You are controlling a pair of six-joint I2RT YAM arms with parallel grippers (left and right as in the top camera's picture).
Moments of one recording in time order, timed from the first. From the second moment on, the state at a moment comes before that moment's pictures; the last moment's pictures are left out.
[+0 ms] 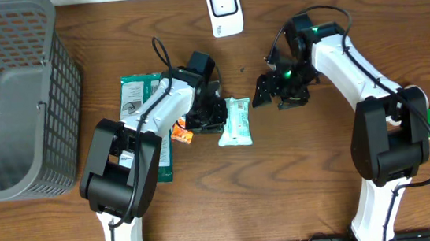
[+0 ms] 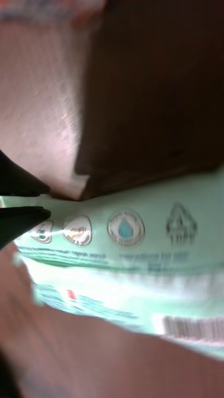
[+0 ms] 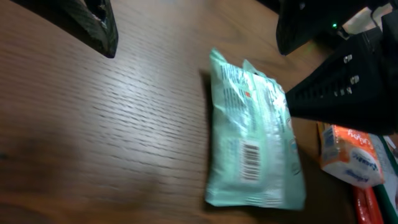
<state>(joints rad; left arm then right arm) -0.45 2.05 1.40 -0.85 0.43 -0.38 0.20 2.07 1.61 -1.15 -0.50 0.15</state>
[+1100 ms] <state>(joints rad) -0.44 2.10 1.44 -0.73 0.21 -0.19 0.14 2.07 1.60 -1.27 -0.50 0.12</state>
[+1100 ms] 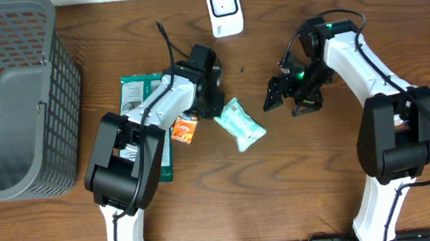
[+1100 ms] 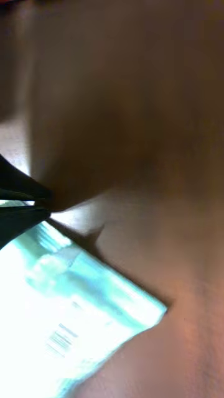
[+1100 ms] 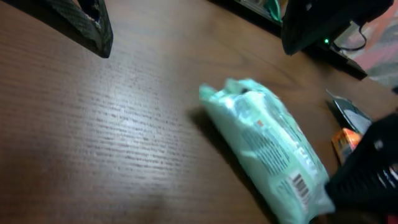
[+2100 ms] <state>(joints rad) -0.45 2.10 1.44 -0.79 0.27 -0.25 0.14 2.07 1.31 -0.94 -0.71 0.13</state>
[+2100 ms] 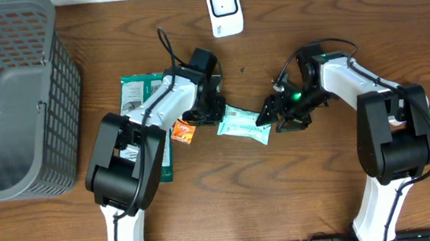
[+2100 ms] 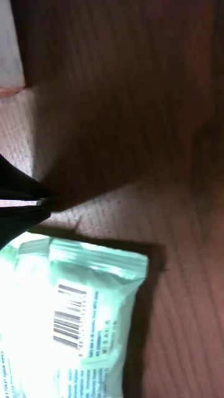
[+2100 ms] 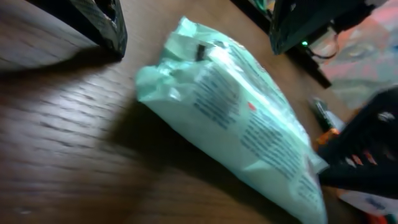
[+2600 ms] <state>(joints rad) -0.57 2.10 1.44 -0.85 0.25 -0.25 0.14 2.07 1.26 -0.69 -0.83 0.15</state>
